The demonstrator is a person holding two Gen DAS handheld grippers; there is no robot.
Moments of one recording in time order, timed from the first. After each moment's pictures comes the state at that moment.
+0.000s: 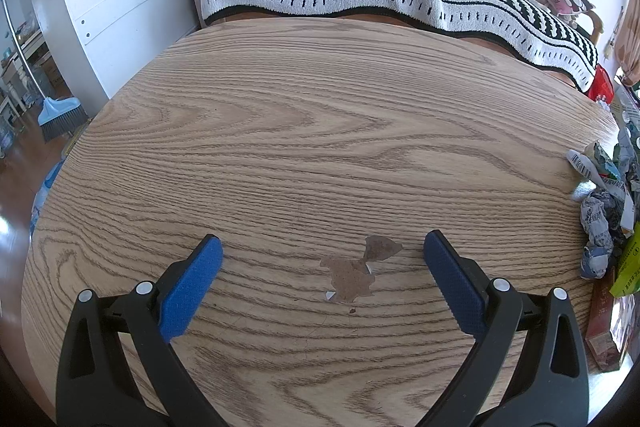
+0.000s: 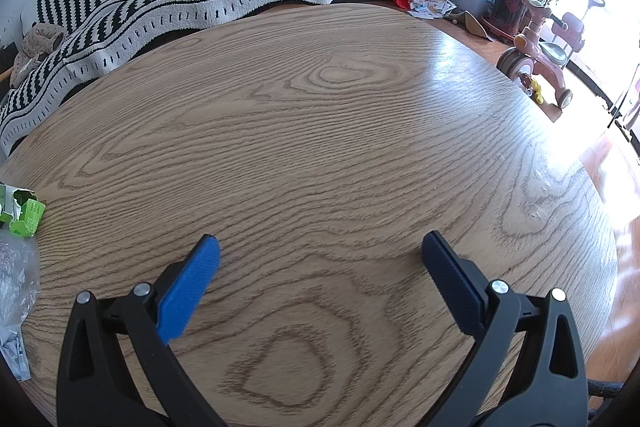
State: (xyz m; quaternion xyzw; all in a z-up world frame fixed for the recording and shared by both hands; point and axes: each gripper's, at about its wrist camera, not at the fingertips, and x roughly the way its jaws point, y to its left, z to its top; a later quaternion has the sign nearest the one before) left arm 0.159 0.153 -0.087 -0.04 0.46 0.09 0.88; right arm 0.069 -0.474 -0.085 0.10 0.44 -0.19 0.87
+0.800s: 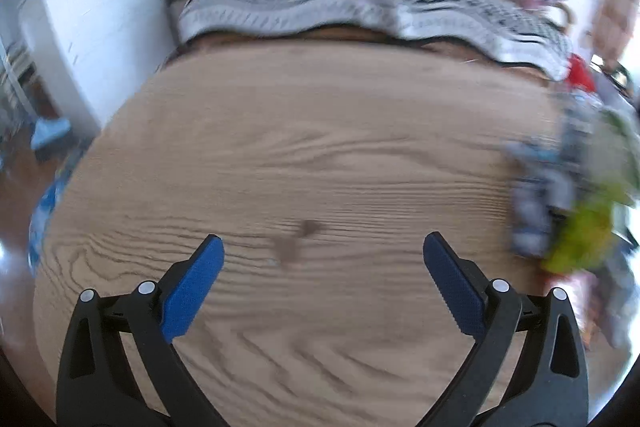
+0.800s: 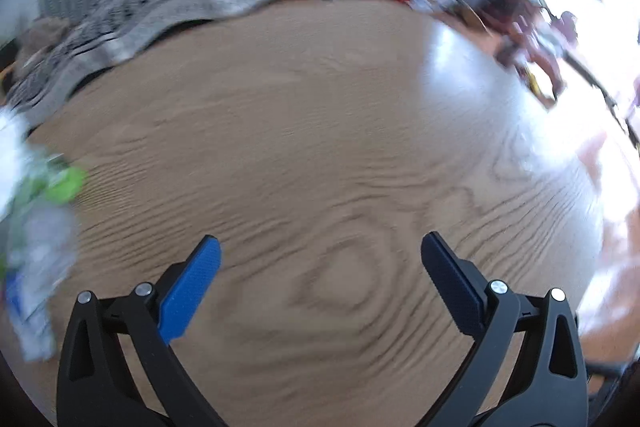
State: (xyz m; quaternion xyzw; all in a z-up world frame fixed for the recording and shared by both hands) left arm 0.112 0.099 -0.039 -0.01 0.43 0.04 0.90; right arm 0.034 -0.407 -0.052 0.09 0.45 -0.18 0.87
